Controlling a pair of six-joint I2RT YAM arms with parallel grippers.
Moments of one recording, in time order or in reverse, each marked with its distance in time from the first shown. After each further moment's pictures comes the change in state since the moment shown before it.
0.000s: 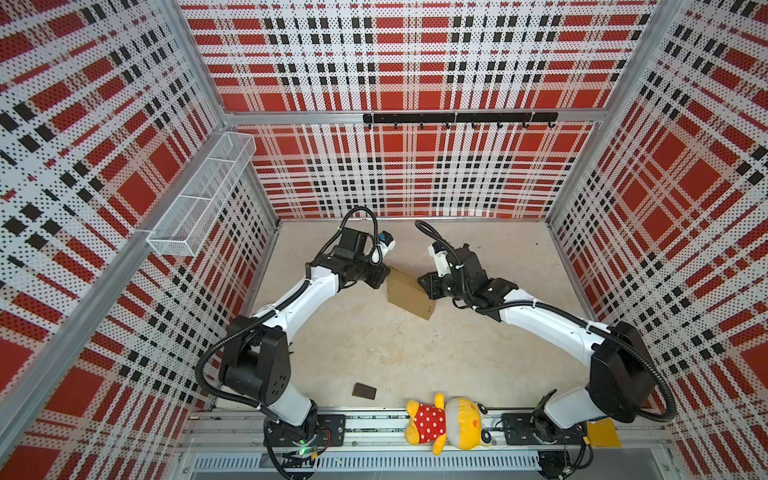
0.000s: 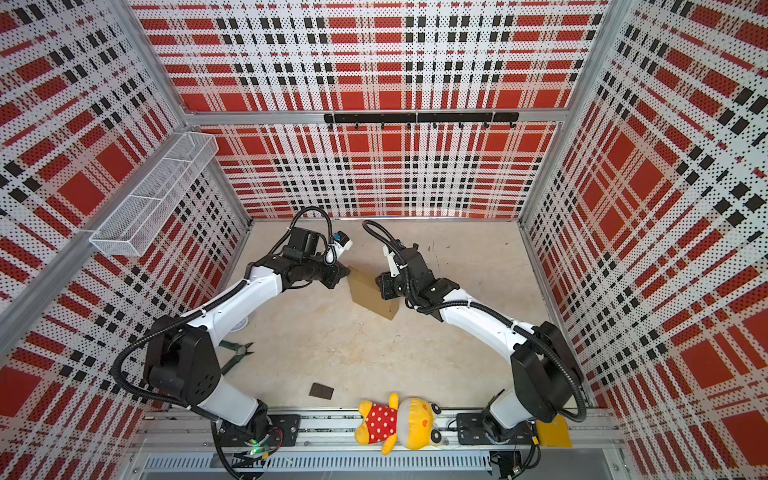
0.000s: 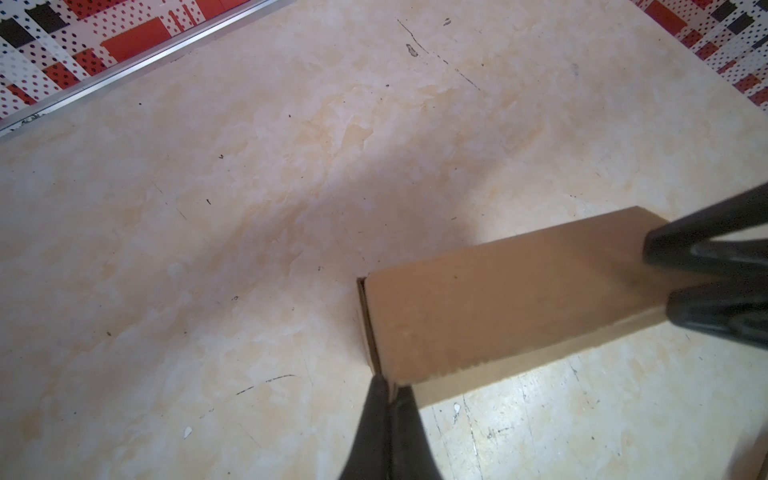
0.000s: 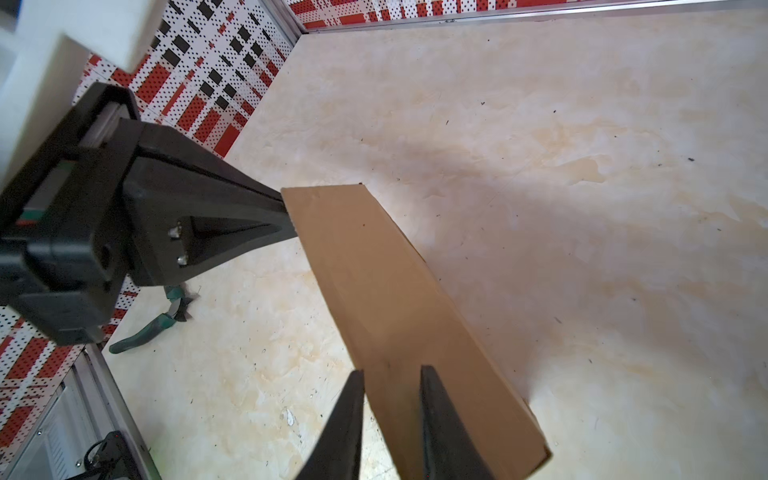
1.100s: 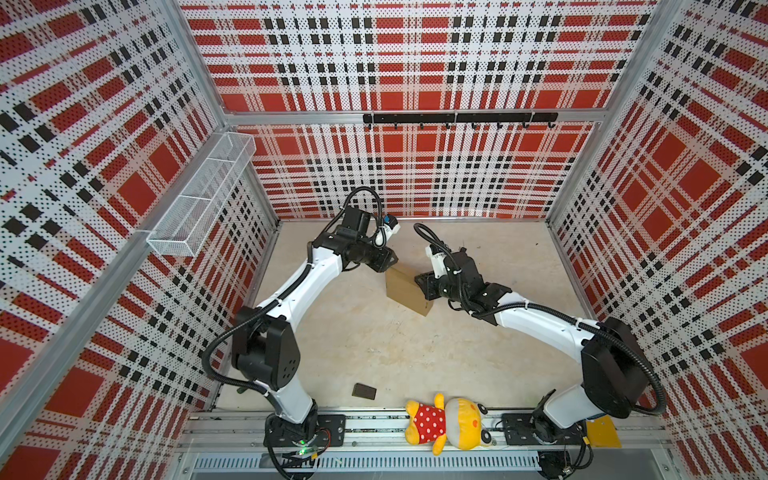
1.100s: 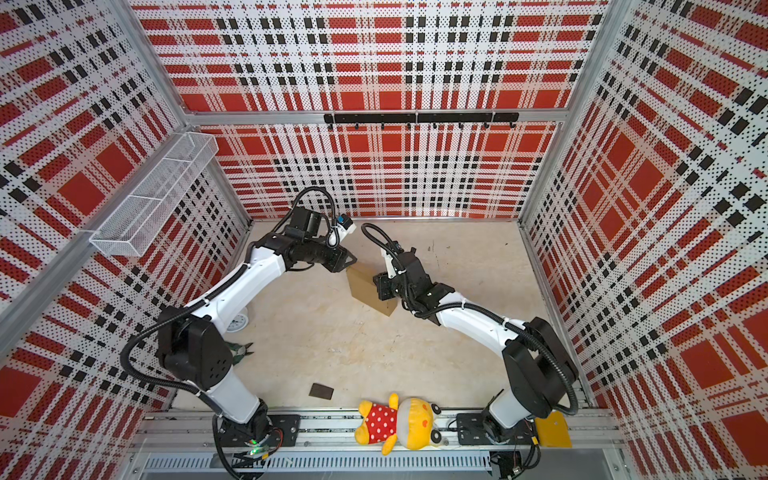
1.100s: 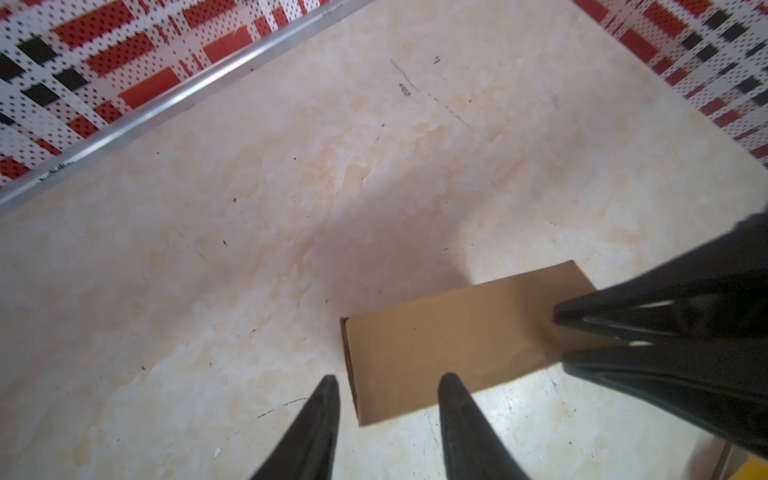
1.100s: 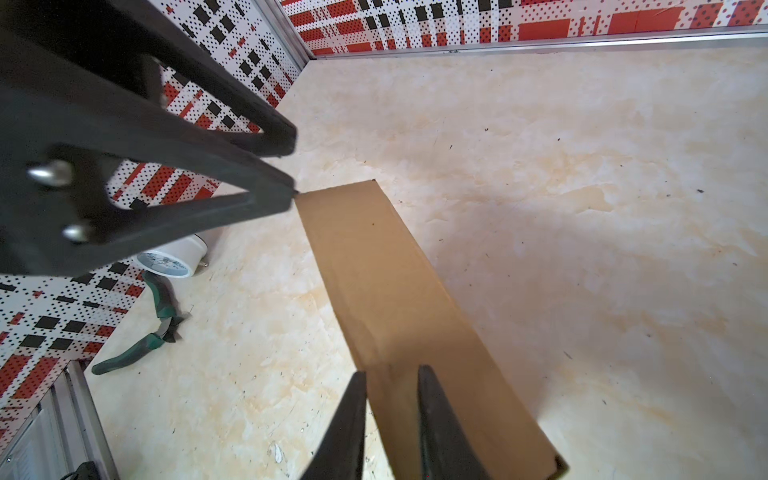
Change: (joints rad) left arm 0.006 0.130 0.290 -0.193 0.003 0.024; right arm 0.011 0.032 -0.049 0.148 0.028 -0.007
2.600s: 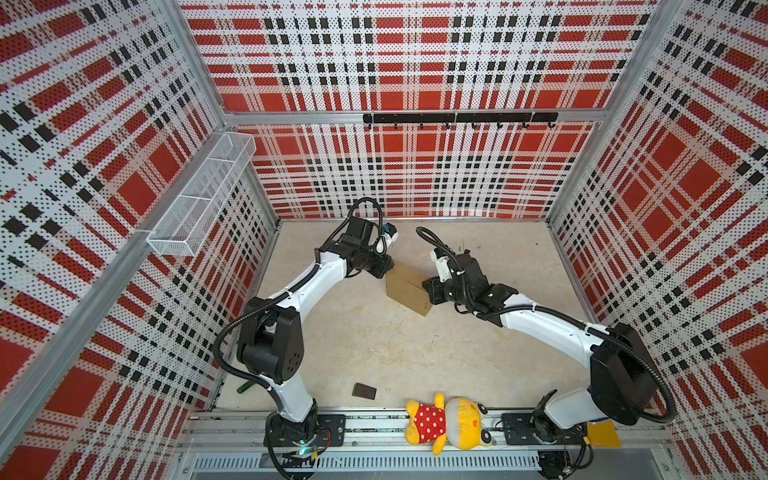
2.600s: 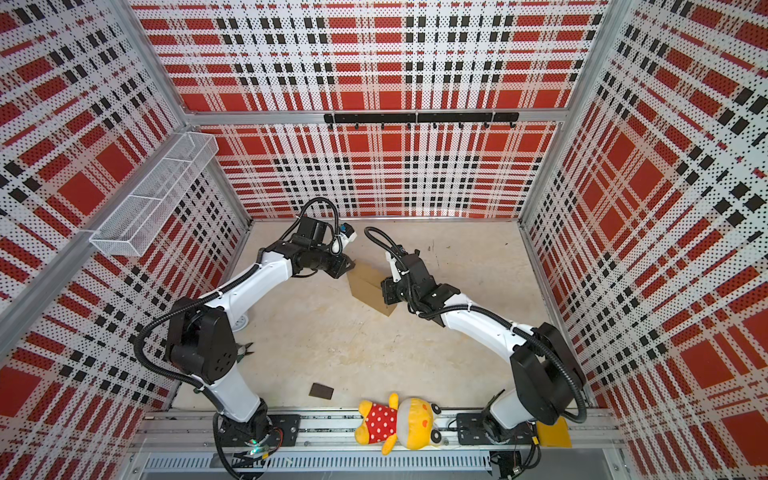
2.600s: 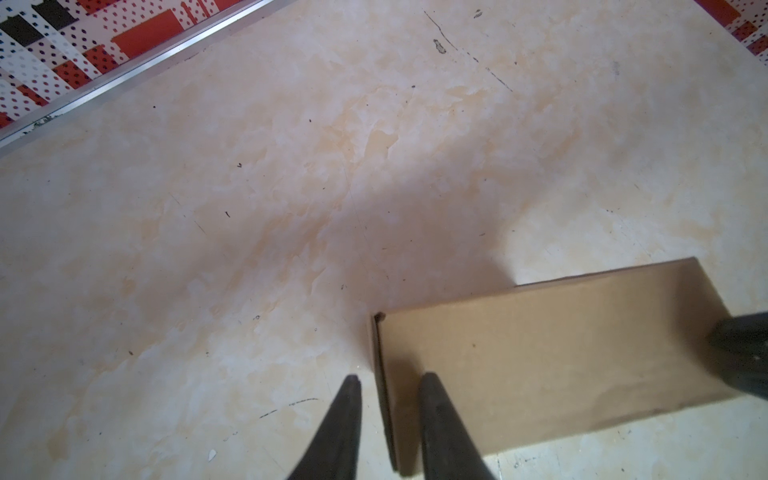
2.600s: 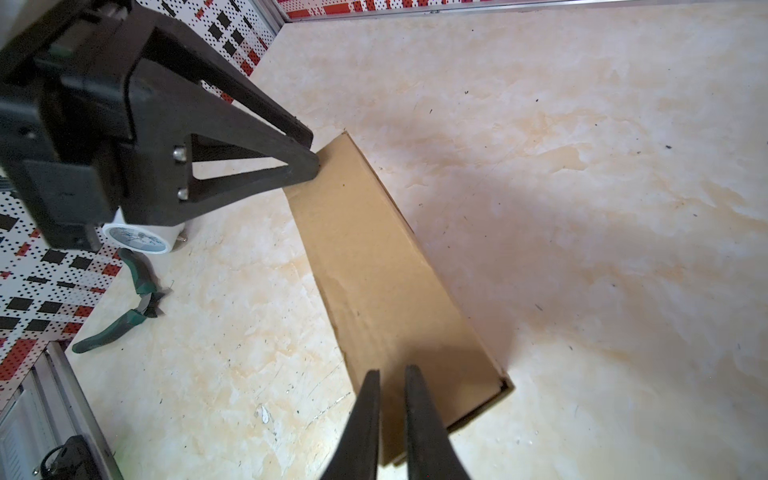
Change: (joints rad) left arm 0.002 0.021 -0.110 0.113 -0.055 -0.003; right arm -0.018 -0.043 -0.025 -0.099 0.004 -0.013
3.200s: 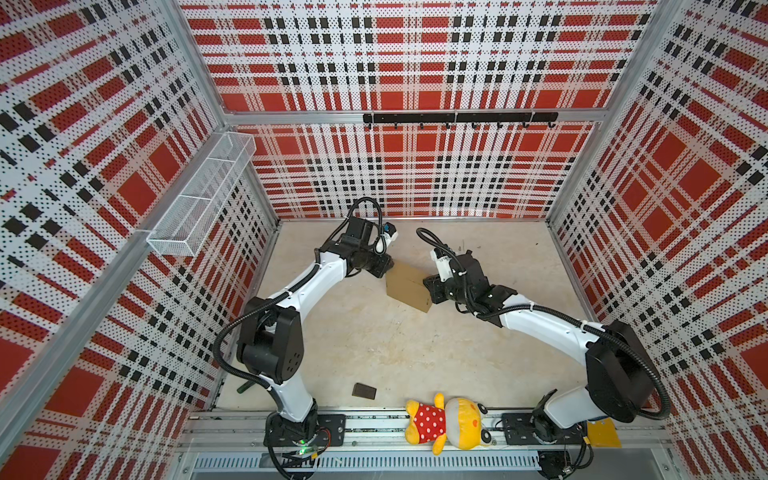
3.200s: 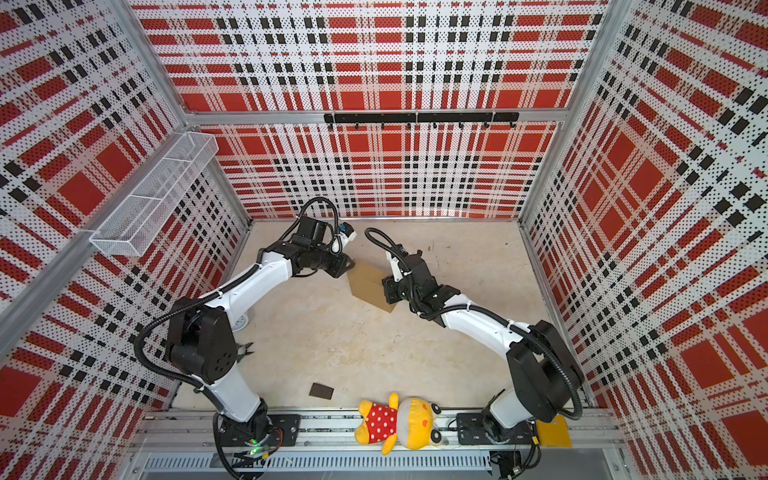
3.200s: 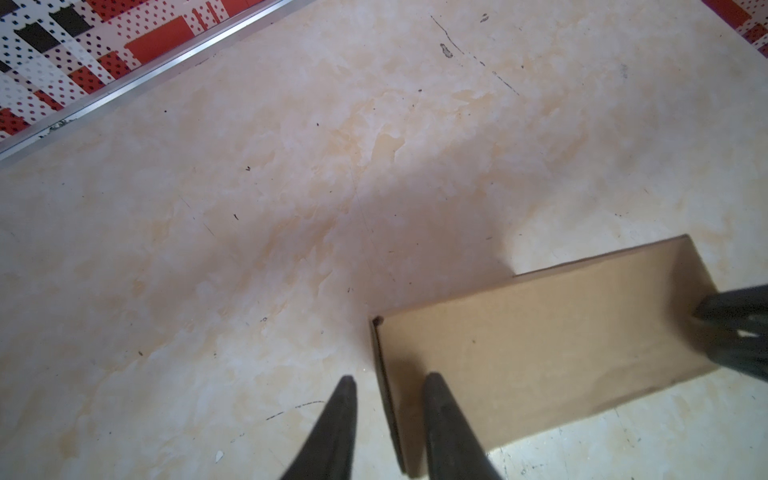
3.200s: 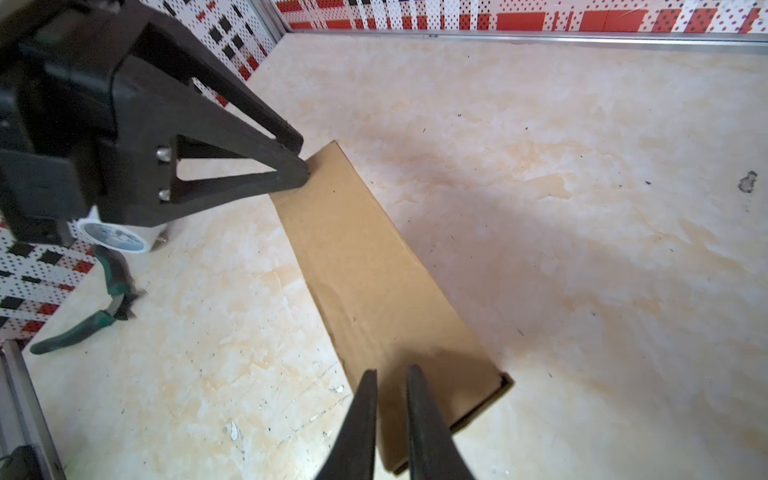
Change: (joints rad) left arm 0.000 -0.005 -0.006 0.012 -0.013 -0.001; right arm -0.018 0.009 0.006 0.012 0.011 -0.103
